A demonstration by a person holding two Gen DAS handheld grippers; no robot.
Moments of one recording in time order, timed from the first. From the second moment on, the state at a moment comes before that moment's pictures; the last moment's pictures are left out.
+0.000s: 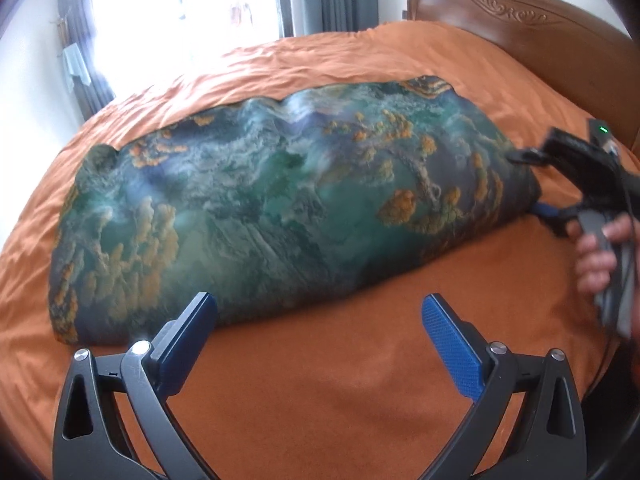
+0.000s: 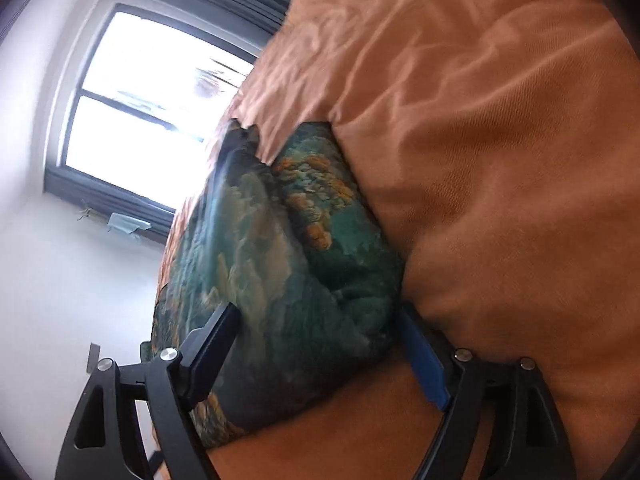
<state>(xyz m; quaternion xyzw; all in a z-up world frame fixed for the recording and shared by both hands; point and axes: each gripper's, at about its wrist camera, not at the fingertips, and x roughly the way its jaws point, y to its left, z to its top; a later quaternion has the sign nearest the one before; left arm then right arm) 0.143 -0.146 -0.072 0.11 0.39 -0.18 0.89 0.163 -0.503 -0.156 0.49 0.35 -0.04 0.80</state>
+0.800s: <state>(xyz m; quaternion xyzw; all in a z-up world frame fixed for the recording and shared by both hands) 0.238 -0.256 0.089 0.11 0.47 -0.42 0.77 0.131 -0.300 -0.005 0.02 0.19 0.03 0.98</state>
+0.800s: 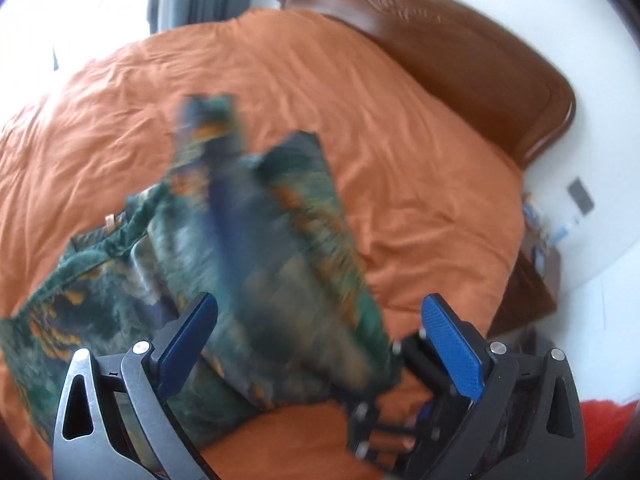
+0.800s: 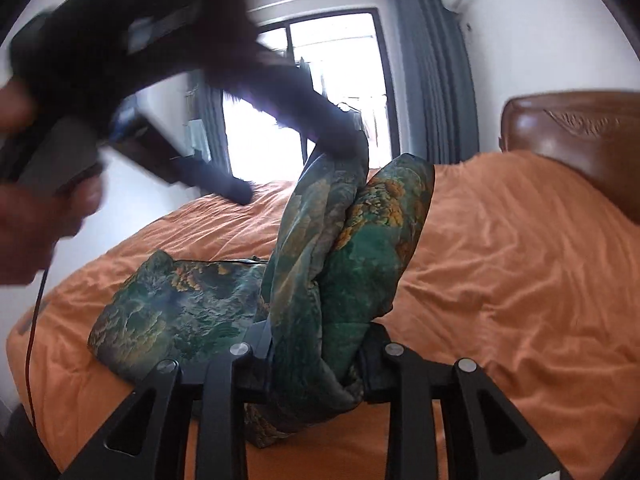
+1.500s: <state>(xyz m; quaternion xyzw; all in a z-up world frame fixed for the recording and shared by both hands) 0.286 -0.125 0.069 0.16 0.46 -0.27 0.83 0.106 -0.280 0.011 0.02 0.18 0.15 0.97</state>
